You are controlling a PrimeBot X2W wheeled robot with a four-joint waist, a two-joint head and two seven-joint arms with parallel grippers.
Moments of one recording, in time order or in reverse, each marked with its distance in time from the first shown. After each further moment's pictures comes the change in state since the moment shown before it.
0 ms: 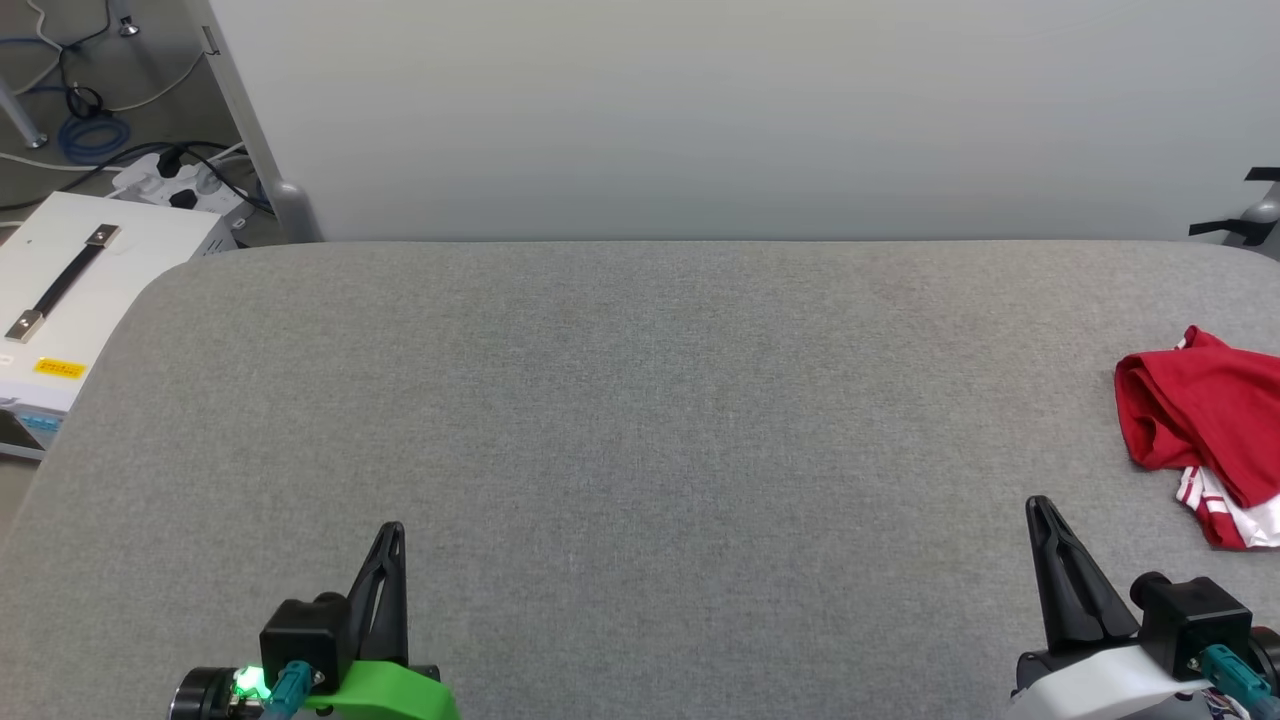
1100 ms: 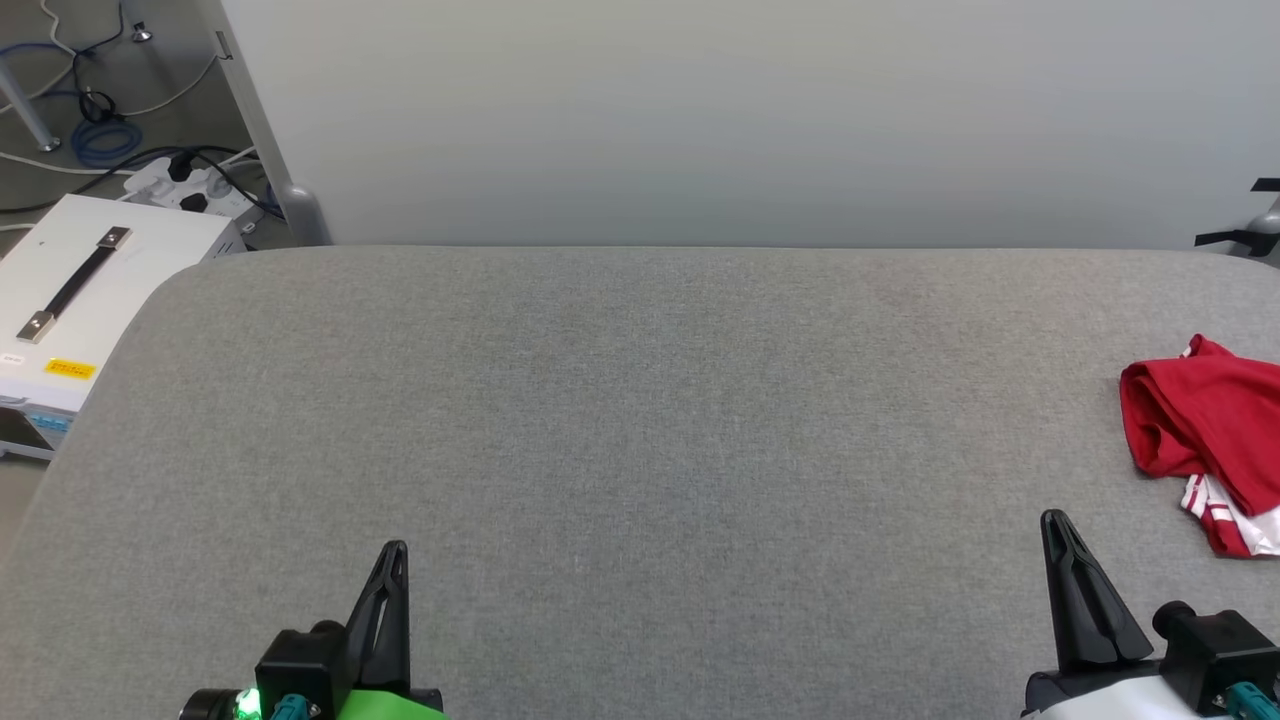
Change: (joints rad) left arm 0.033 0.000 -0.002 0.013 -0.016 -0.023 -0.068; right arm 0.046 -0.004 0.000 -0.023 0.044 0.000 -0.070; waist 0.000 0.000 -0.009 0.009
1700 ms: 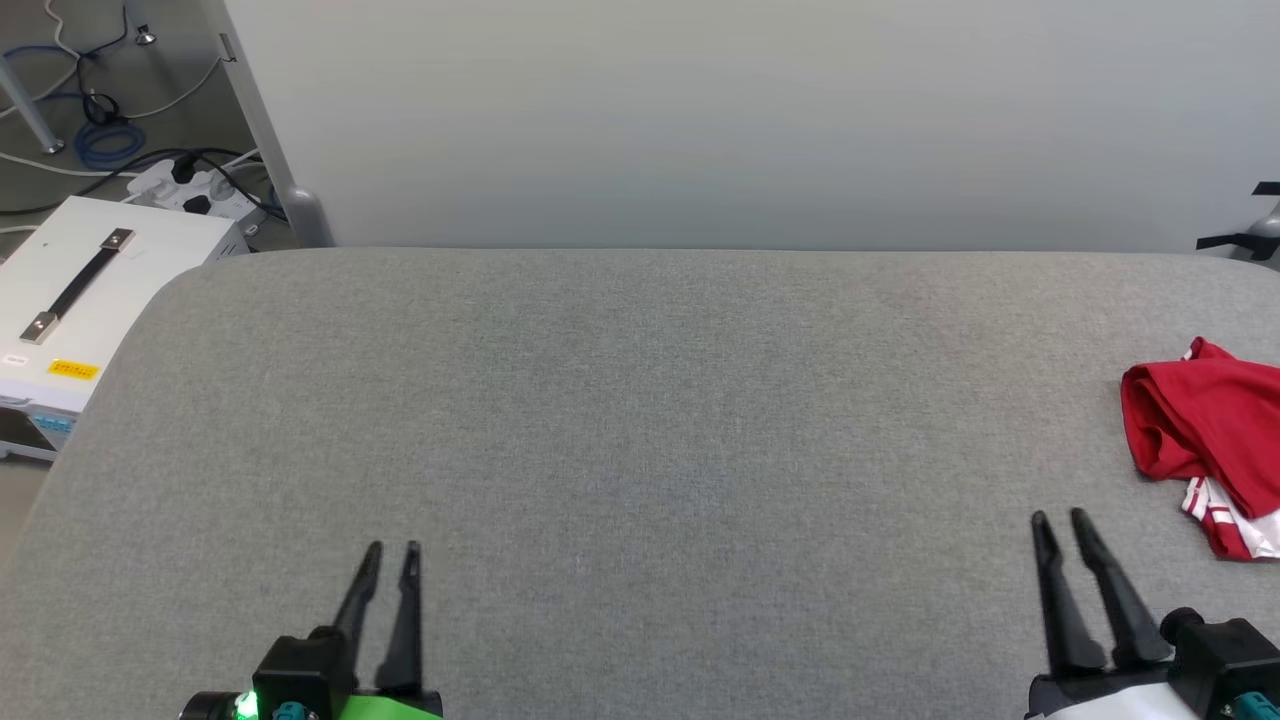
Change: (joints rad) left arm 0.004 0.000 0.000 0.003 -0.001 -0.002 -0.028; right arm 0.008 -0.002 0.000 -0.007 0.005 0.000 -0.025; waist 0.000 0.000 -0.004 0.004
